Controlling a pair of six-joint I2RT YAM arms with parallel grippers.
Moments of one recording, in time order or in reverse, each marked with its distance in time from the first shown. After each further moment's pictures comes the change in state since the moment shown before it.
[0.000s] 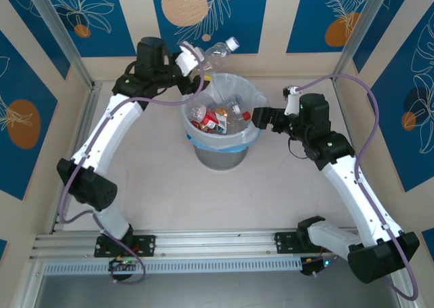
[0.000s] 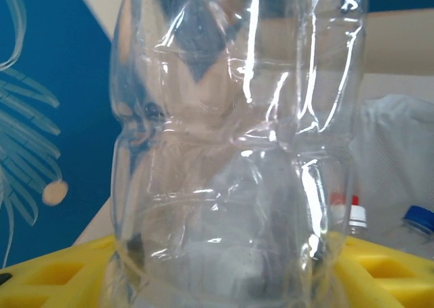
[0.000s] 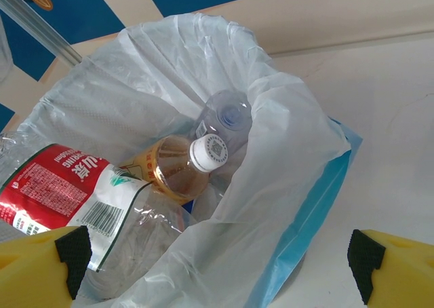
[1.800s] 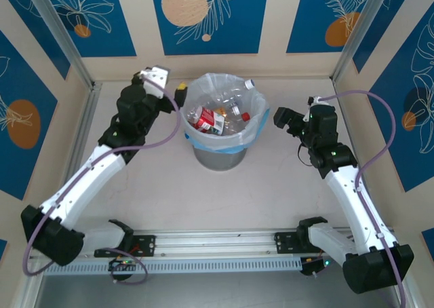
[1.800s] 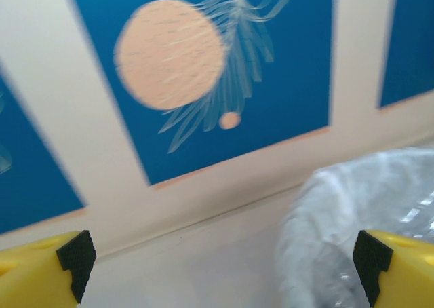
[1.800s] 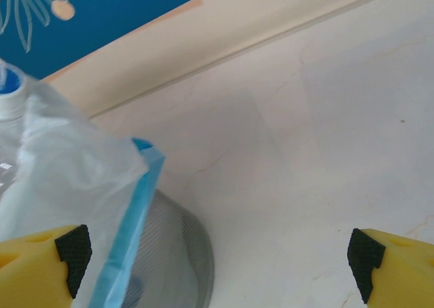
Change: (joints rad) left arm -0.063 -0.545 -0.785 0.552 -0.779 -0.425; right arm -0.156 -0.083 -0.185 0.076 0.246 0.134
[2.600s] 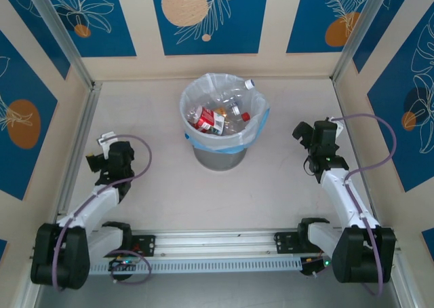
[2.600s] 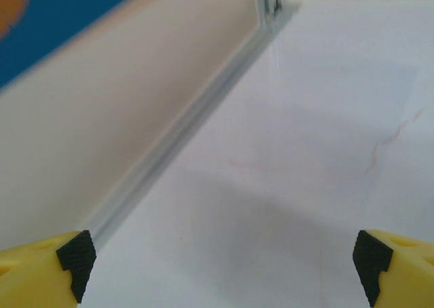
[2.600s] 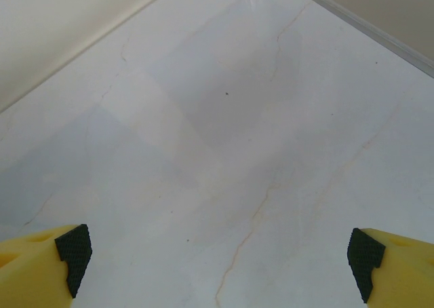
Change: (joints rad) left arm 0.412 -0.110 -0.787 0.206 -0.384 -0.261; right arm -0.187 0.067 -0.294 0.224 0.177 0.043
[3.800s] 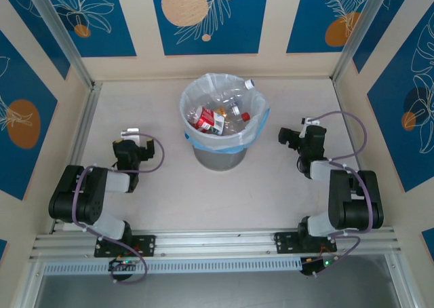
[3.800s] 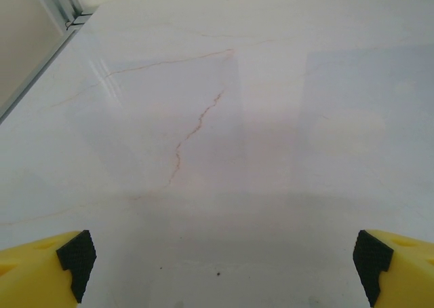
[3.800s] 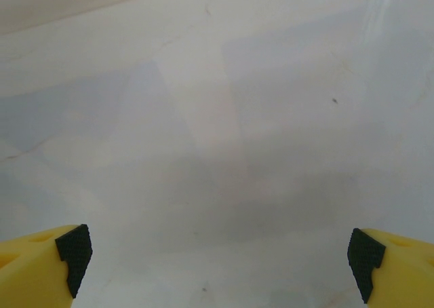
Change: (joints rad) left arm -0.008 0.459 -0.012 0.600 0.439 0.145; right arm -0.005 0.404 -0.175 0.711 -0.256 -0.360
